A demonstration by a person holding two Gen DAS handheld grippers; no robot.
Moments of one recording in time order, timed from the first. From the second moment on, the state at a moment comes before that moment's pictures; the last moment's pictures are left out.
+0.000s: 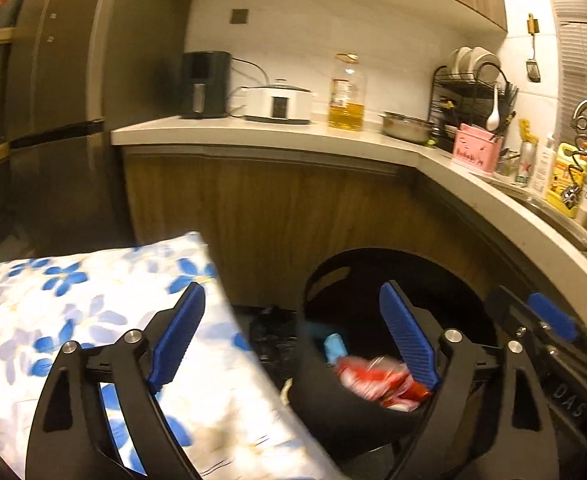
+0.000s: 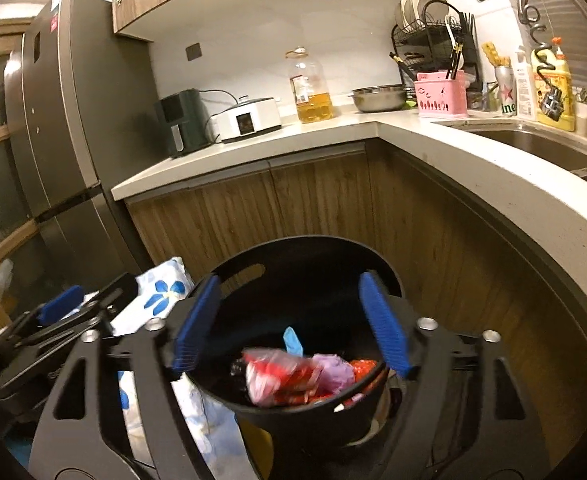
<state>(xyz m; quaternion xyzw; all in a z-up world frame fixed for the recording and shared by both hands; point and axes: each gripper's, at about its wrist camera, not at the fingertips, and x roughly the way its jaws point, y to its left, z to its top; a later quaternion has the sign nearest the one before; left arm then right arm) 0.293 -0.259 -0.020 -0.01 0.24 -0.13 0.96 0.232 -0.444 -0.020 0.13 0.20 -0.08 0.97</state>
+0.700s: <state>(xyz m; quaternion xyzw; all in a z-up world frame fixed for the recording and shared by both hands) 0.190 -0.165 -0.014 0.01 0.24 -0.03 0.97 0.158 -0.357 -0.010 0.06 0.24 -0.11 0.96</state>
